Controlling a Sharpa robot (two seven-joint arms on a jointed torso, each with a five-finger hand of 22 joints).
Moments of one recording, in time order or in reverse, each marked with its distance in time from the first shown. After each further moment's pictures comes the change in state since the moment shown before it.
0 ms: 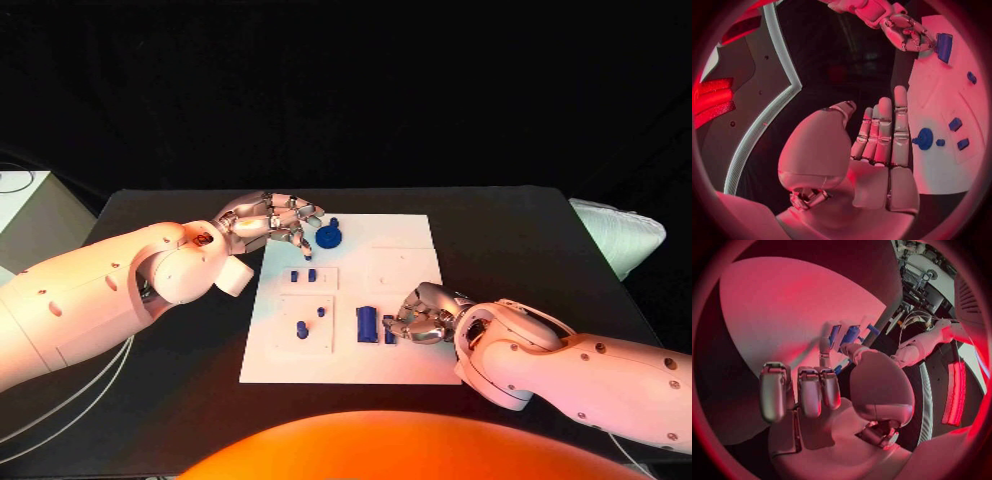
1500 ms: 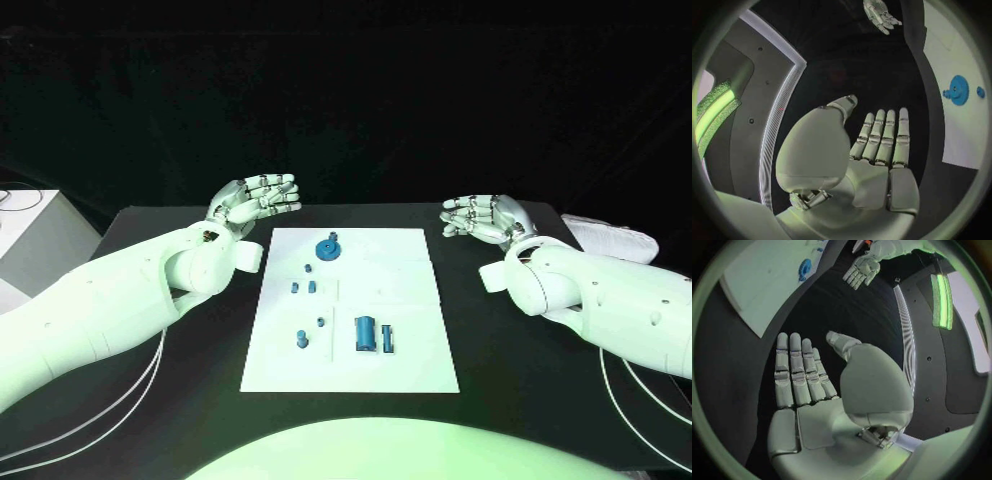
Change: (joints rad) left arm -0.002 0.120 0.000 -0.214 0.123 -0.296 0.237; left_hand -0.039 -0.033 -0.032 -0.111 -0.076 -0.158 -0.064 -0.191 -0.113 -0.043 -0.009 -0.535 -0.074 -0.341 0.040 -0.799 -0.293 -0.033 -0.436 0.033 -0.436 -0.284; right arm 0.105 0.077 0.060 -0.534 0.928 -0.064 0.875; right_hand 0.161 0.007 0.016 -0.228 -0.290 -0.391 0.107 -0.238 -0.226 -0.485 0.117 -1.444 -1.051 -0.482 0.145 -1.342 -0.888 0.100 -0.510 0.126 -1.381 -0.930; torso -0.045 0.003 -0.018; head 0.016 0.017
